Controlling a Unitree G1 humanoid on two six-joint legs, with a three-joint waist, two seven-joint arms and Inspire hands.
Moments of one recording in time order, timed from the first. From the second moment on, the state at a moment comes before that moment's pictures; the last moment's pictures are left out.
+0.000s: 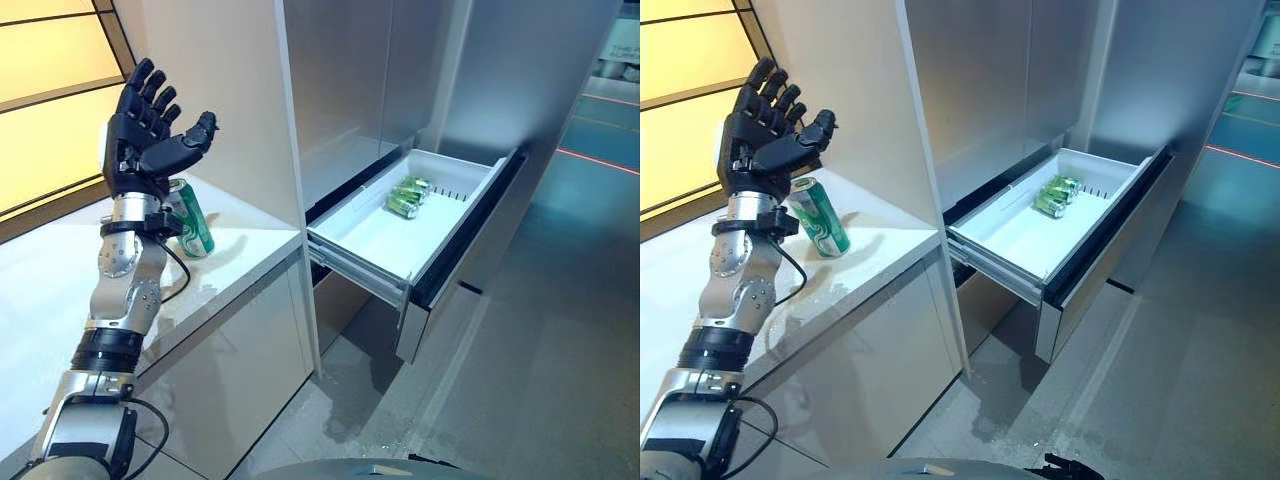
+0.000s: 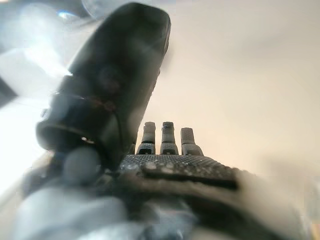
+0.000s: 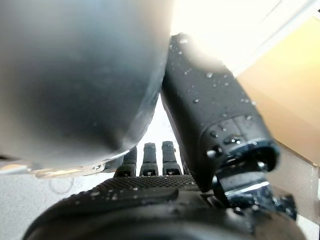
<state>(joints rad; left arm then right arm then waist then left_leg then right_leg) -0.44 0.64 0.03 0.28 -0.73 -0.25 0.13 0.03 -0.25 0.17 1.26 0.39 0.09 0.27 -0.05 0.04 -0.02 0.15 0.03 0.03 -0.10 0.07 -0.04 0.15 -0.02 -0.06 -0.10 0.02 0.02</state>
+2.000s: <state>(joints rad) -0.57 0.76 -0.01 0.66 -0.69 -0.29 0.08 0.02 -0.26 0.16 1.27 0.35 0.10 0.31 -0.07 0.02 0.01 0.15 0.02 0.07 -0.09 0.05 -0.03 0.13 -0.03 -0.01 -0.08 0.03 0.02</state>
